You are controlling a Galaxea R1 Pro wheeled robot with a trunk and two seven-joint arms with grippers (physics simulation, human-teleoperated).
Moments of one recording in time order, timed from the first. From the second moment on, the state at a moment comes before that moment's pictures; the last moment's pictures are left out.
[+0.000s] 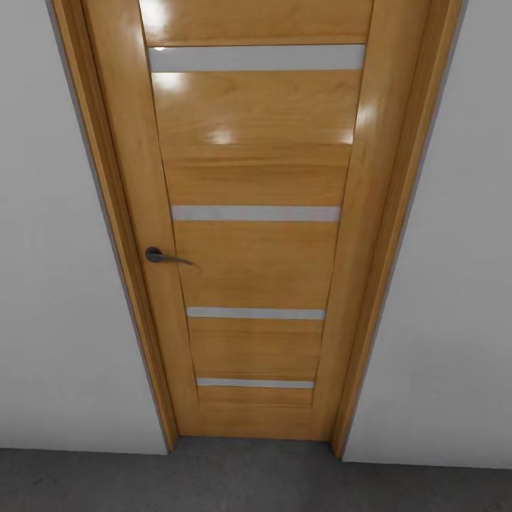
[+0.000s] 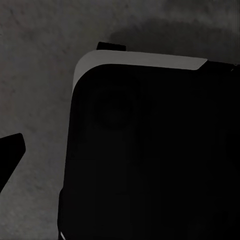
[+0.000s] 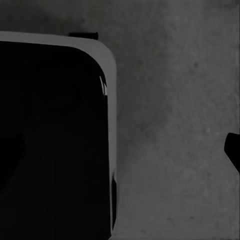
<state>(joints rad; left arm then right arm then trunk) 0.00 0.00 0.02 -0.09 0.13 -0.06 0.00 -0.01 -0.06 -0.01 -0.01 0.02 -0.12 -0.05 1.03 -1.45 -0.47</state>
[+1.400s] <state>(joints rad) 0.00 0.00 0.02 -0.10 0.13 -0.06 0.00 -0.59 0.17 0.39 -1.05 0.18 0.36 -0.16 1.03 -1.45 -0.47</state>
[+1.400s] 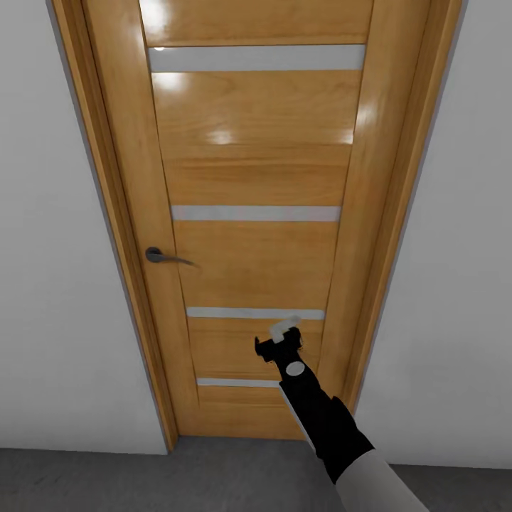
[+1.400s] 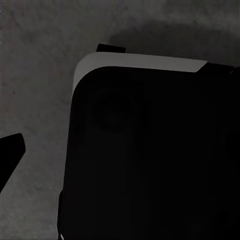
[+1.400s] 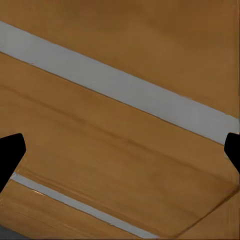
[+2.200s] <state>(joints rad) 0.00 0.00 0.02 -0.10 0.12 -0.06 0.00 -0.59 0.17 0.44 -0.92 0.16 0.06 -0.16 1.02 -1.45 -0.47</state>
